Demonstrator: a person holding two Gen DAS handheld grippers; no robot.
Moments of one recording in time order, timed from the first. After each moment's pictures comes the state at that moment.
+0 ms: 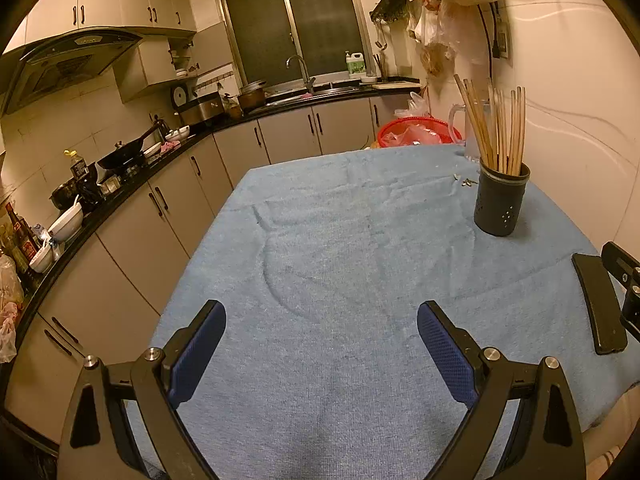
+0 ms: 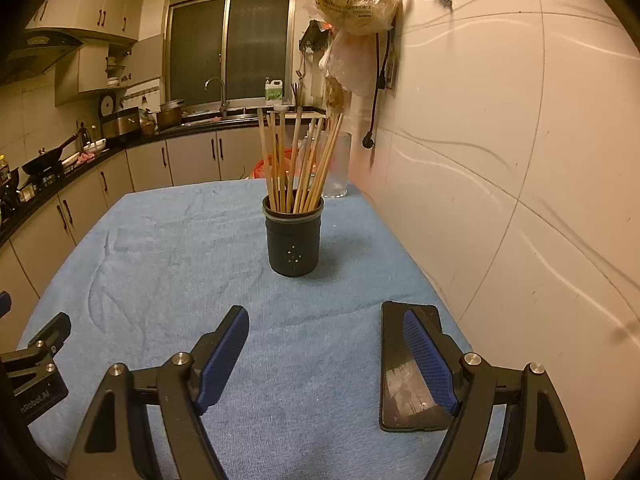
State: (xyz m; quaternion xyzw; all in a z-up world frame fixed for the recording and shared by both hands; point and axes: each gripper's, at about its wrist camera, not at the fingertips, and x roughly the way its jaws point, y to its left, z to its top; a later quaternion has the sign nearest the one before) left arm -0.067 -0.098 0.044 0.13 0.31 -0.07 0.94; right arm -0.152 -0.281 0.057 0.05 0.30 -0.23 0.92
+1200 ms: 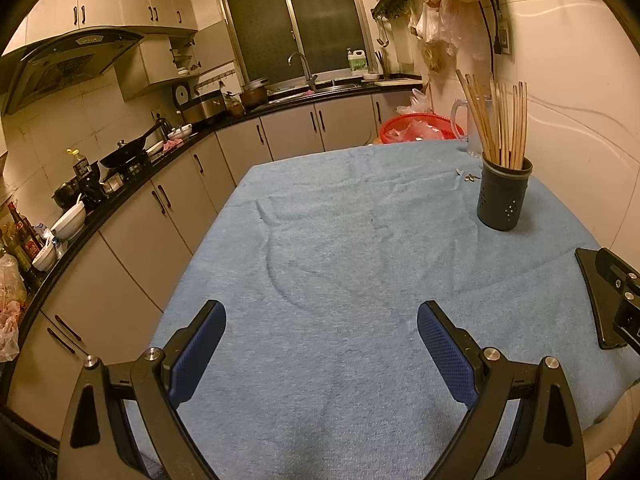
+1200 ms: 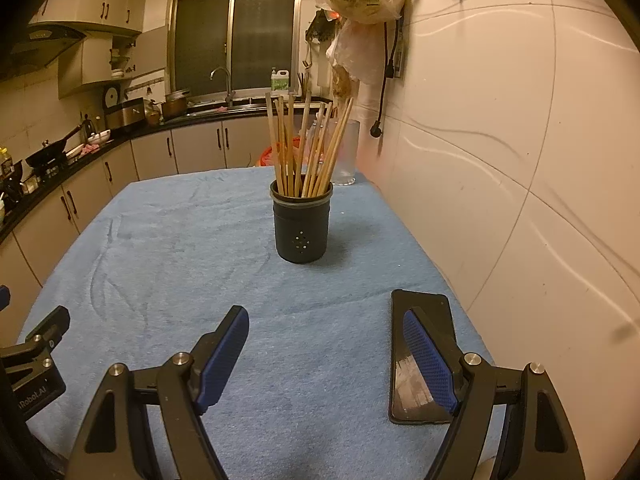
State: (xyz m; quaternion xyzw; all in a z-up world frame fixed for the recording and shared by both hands) left arm -0.071 -0.101 0.040 0.13 0.32 -0.06 0.94; right arm -0.149 -0.277 0.046 0.05 0.31 -0.22 0.92
